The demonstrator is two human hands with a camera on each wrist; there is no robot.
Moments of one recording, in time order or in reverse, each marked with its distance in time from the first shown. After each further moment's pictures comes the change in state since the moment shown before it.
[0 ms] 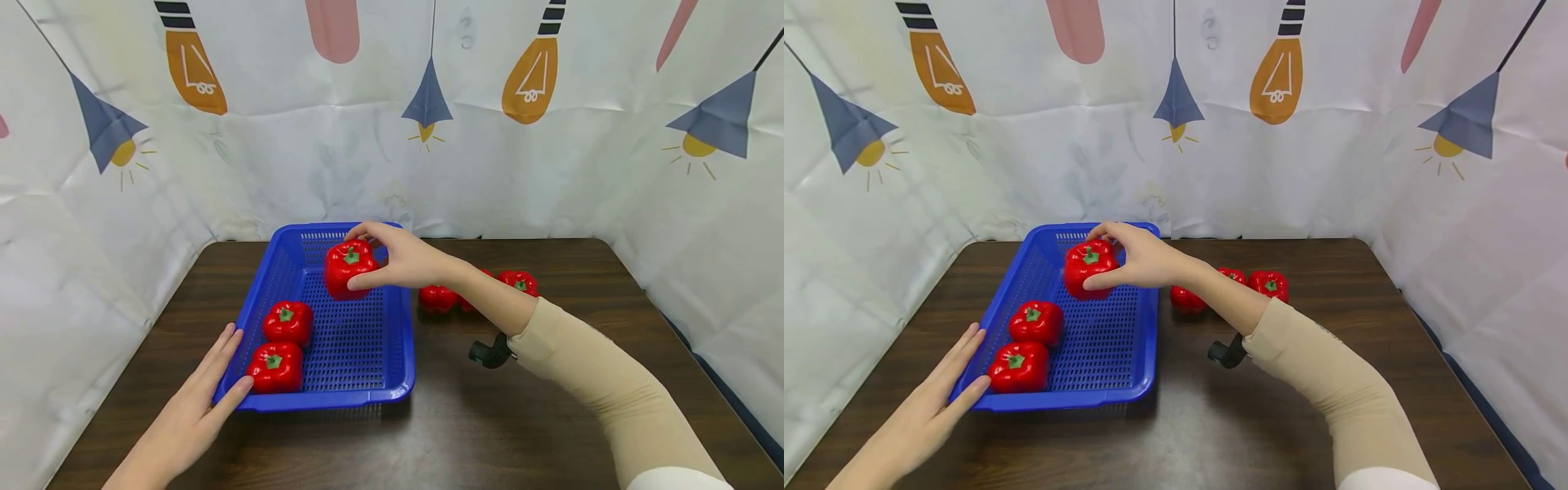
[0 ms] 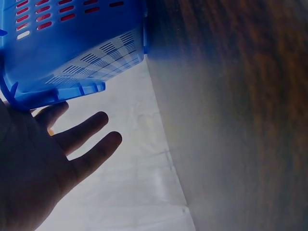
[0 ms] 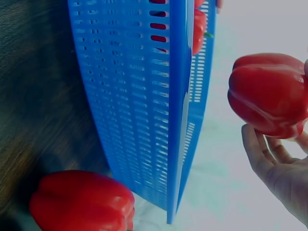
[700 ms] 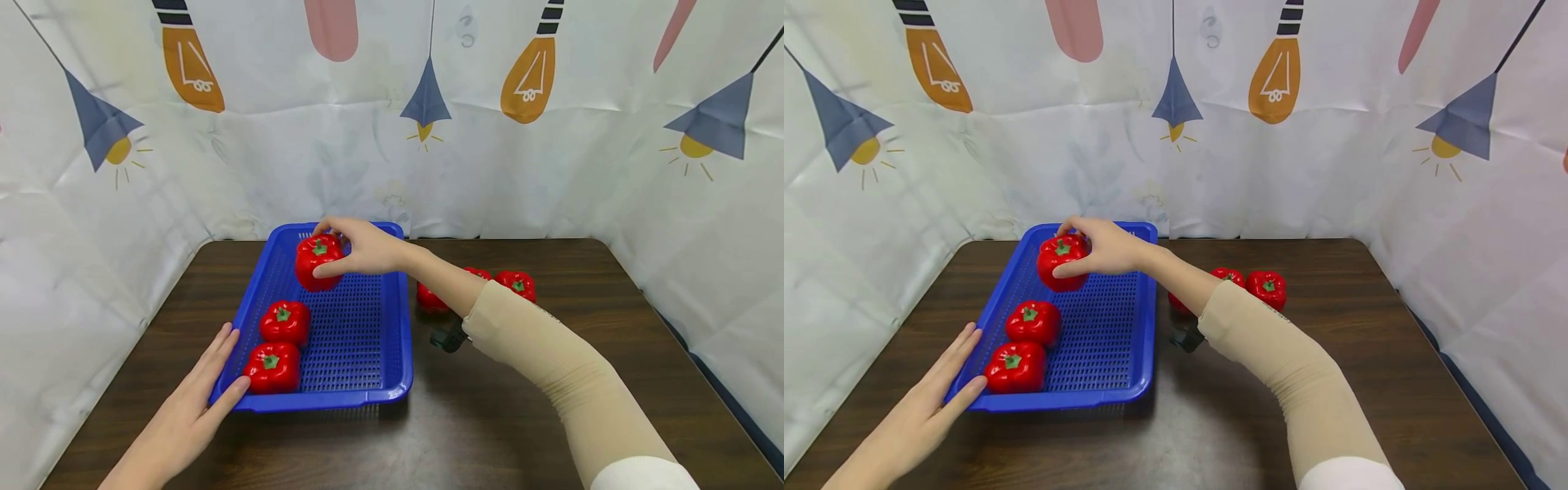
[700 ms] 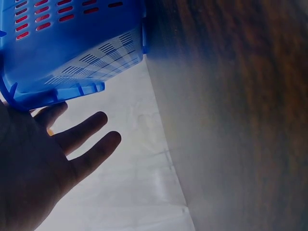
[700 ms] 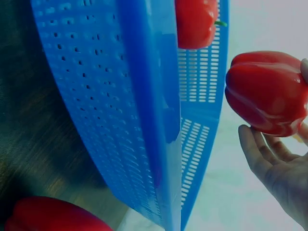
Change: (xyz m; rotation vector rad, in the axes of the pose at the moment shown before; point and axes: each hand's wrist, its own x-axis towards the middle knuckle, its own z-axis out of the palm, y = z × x) left_hand 0.000 -0.002 0.003 0.003 0.005 0.009; right_hand 0.057 0.012 0.016 -0.085 -0.091 -0.055
